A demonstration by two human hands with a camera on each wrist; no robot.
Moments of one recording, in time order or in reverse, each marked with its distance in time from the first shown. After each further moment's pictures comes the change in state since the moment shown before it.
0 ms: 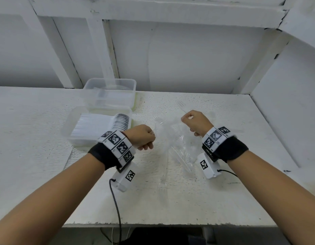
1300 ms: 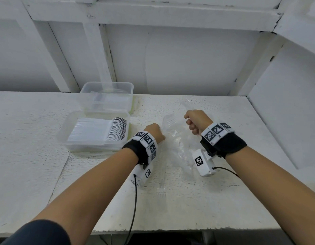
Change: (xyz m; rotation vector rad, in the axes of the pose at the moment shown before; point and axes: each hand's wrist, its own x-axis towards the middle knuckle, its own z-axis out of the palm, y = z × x) left_hand 0.073 0.015 0.030 0.270 0.236 -0.043; right_hand 0.001 -0.023 -0.014 0.328 -0.008 0.264
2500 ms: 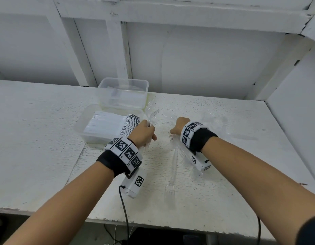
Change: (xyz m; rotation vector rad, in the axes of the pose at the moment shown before) left_hand -0.067 -0.044 -0.037 -0.564 0.126 0.028; right_hand 0.030 0.006 0.080 -1.072 -0.067 -0.262
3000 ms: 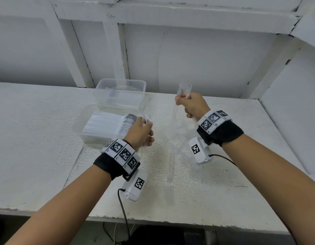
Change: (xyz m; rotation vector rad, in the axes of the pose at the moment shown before) left_hand -0.018 0.002 0.002 -0.419 0.048 -0.062; right_hand -0.039 0.015 -0.057 1.011 0.232 -0.170
